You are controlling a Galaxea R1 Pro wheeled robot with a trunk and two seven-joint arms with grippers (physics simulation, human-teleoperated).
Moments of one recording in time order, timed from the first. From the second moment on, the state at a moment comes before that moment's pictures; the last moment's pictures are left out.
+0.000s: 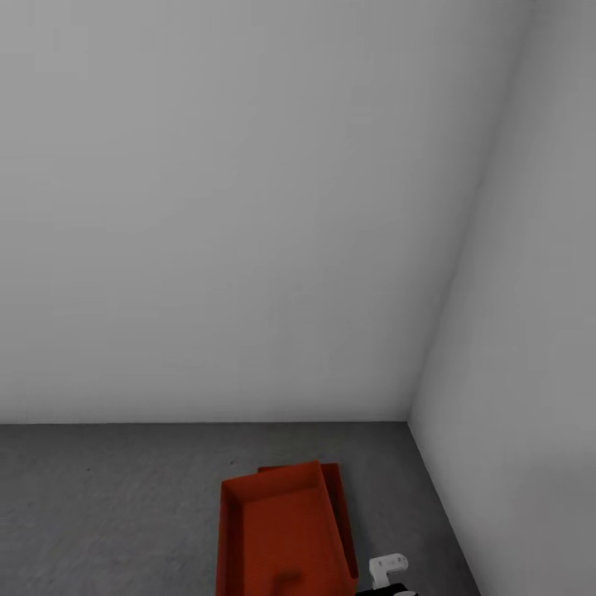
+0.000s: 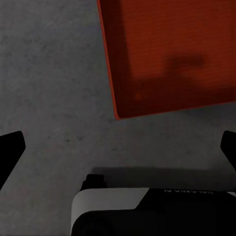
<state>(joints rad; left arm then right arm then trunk) -0.32 -0.03 -0.13 -0.14 0.18 -0.15 0.03 -0.45 0.10 0.10 -0.15 0.03 0.10 -0.03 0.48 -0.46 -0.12</state>
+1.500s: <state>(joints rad) -0.31 -0.03 -0.13 -0.13 0.18 -0.15 0.03 -0.44 0.10 0.11 -0.15 0.03 0.10 -0.03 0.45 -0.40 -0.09</state>
